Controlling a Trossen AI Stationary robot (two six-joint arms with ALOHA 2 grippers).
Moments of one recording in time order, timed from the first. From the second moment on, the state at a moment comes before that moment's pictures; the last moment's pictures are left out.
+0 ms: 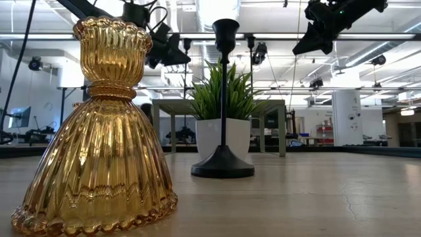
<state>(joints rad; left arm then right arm) 0.78 1.41 1.01 0.38 0.21 0.08 -0.86 0.95 1.00 -0.59 -0.34 -0.13</state>
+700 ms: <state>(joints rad) 0.78 1.15 1.01 -0.03 0.21 0.10 -0.86 0.95 1.00 -0.59 -0.34 -0.13</state>
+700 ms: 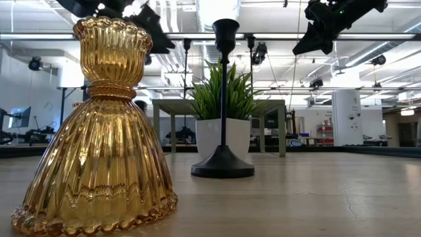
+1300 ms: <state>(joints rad) 0.66 0.84 1.01 -0.59 0.32 0.07 -0.86 0.95 1.00 -0.59 -0.34 -0.10</state>
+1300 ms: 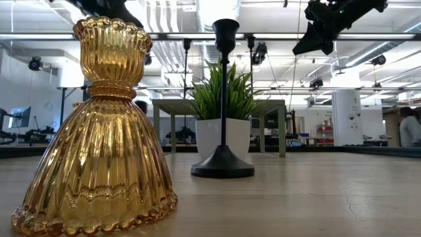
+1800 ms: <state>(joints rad) 0.20 0.89 1.01 -0.94 0.14 -0.04 -0.86 0.95 1.01 -0.59 -0.34 -0.08</state>
